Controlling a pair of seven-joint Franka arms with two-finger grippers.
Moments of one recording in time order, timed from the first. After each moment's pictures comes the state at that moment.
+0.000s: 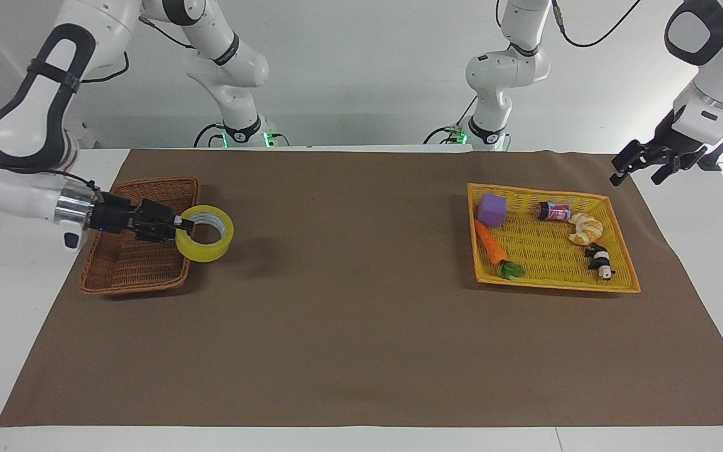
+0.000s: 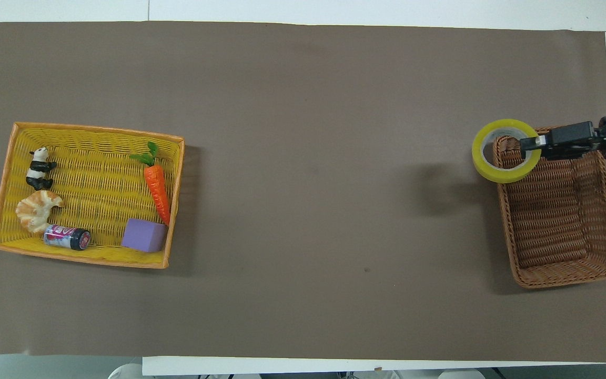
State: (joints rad) left arm 0.09 -0.06 0.00 -1.70 -0.06 1.65 0.11; right arm -0.30 0.33 -0.17 -1.73 0.90 1.42 -0.57
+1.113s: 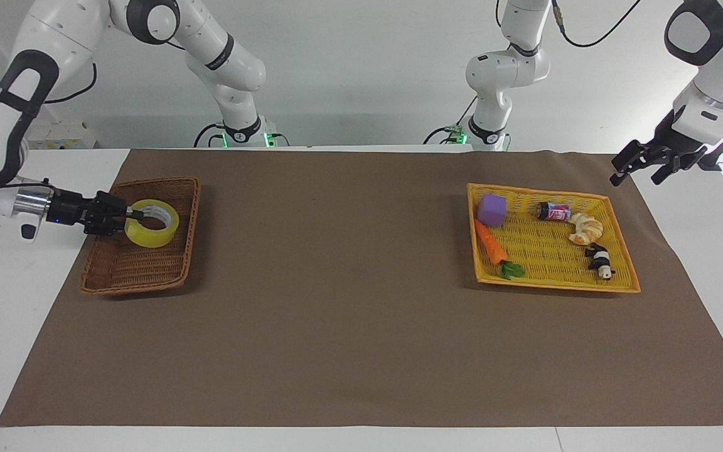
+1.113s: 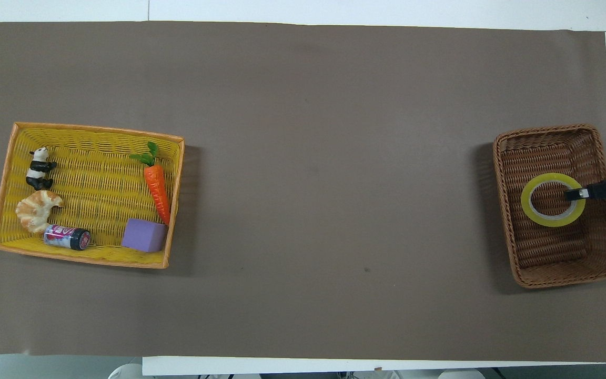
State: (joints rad) left arm 0.09 -0.06 0.00 -1.70 -0.06 1.65 0.11; right arm -0.48 0.42 -0.16 -1.73 0.63 1.41 -0.97
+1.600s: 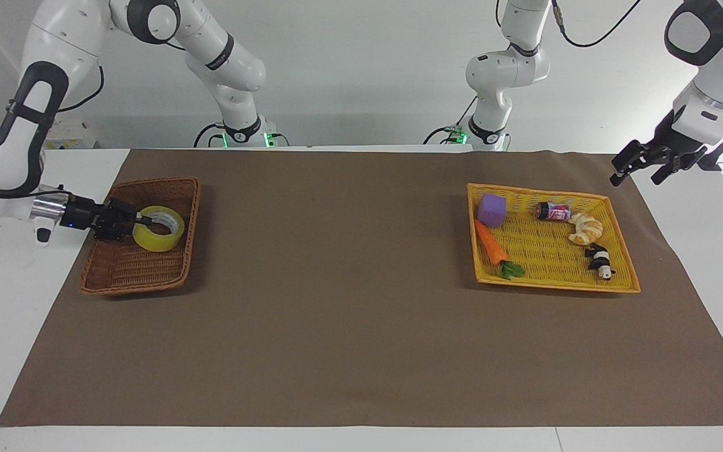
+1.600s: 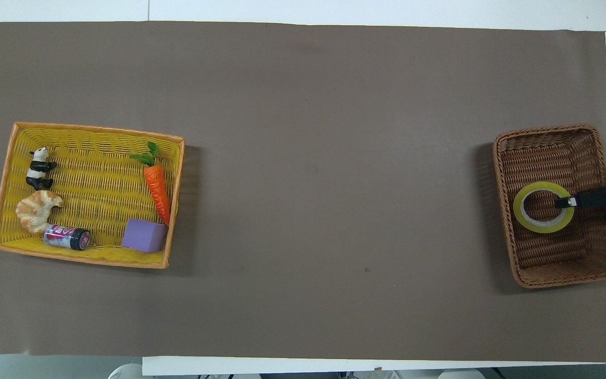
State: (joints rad) left arm 0.09 -0.06 0.00 -1.70 -0.06 1.65 0.11; right arm -0.48 0.41 -0.16 -1.81 0.60 1.50 -1.02
